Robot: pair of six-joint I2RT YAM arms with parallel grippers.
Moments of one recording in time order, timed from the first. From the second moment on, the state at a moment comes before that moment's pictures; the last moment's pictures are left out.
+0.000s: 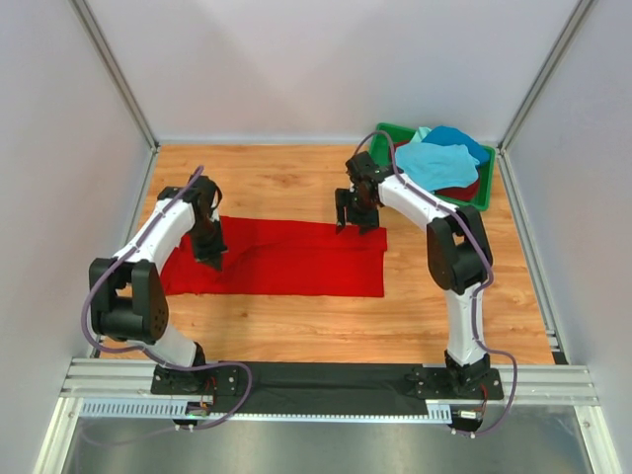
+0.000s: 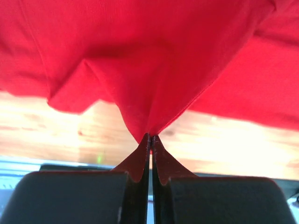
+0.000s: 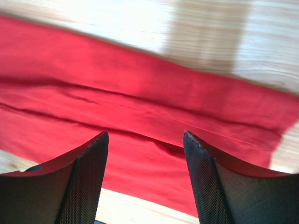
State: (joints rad) left arm -0.10 1.58 1.22 -1.09 0.03 -0.36; right arm 0.47 2.11 1.71 -0.80 -0.15 0.44
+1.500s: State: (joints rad) left arm -0.11 1.40 1.25 -1.06 0.02 -0.39; right arm 0.41 2.19 1.73 -0.91 -0.08 0.51
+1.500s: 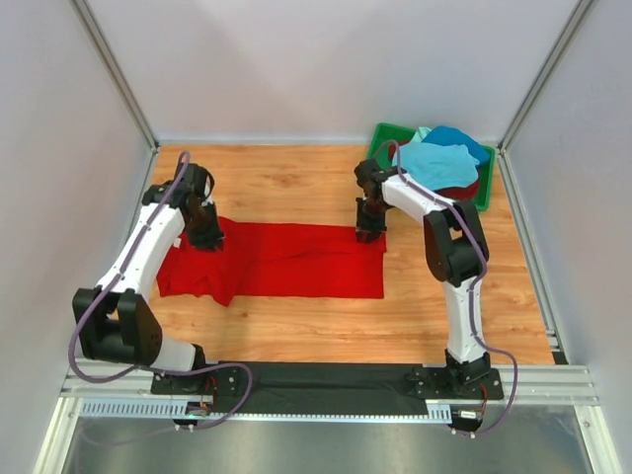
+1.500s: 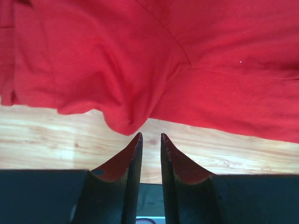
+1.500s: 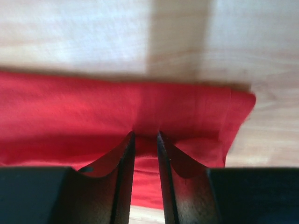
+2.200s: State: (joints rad) left arm -0.22 1.80 1.46 -0.92 0.27 -0.39; right arm 0.37 2.02 1.64 -0.95 -0.17 0.52
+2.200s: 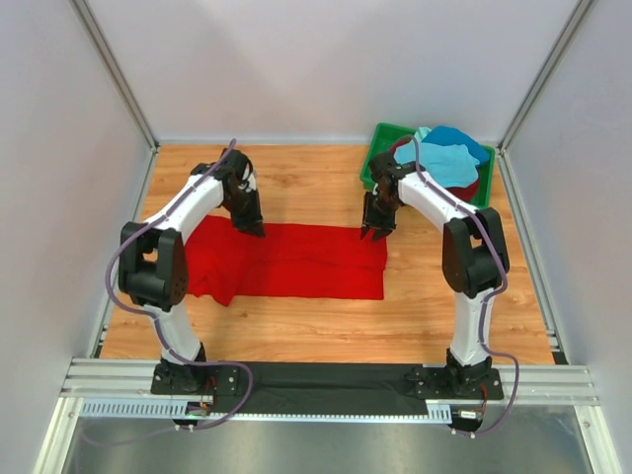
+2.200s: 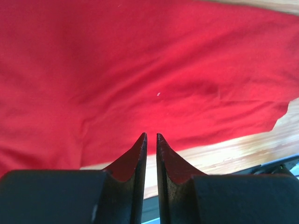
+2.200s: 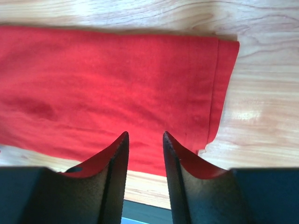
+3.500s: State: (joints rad) left arm 0.29 1.26 0.84 -0.97 0.30 -0.50; right arm 0.85 1.82 1.20 -0.19 -0.30 0.86
